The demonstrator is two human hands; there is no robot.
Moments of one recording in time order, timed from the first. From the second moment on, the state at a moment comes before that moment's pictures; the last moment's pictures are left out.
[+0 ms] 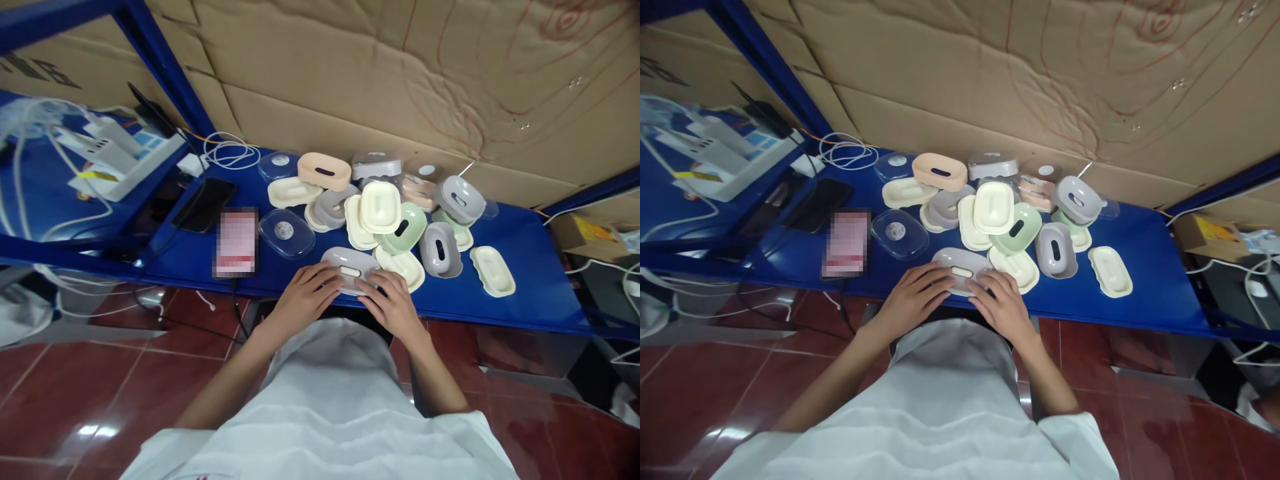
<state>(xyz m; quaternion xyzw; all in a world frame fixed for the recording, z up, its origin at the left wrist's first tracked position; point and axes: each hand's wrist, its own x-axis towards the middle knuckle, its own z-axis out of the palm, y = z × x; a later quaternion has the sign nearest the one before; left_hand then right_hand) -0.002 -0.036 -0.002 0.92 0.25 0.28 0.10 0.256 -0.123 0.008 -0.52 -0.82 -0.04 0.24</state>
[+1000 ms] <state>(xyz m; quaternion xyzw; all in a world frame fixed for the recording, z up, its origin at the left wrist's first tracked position) -0.059 -0.051 0.004 0.89 0.37 0.26 0.09 0.270 -0.127 -0.001 -0.55 -0.76 0.04 0.35</state>
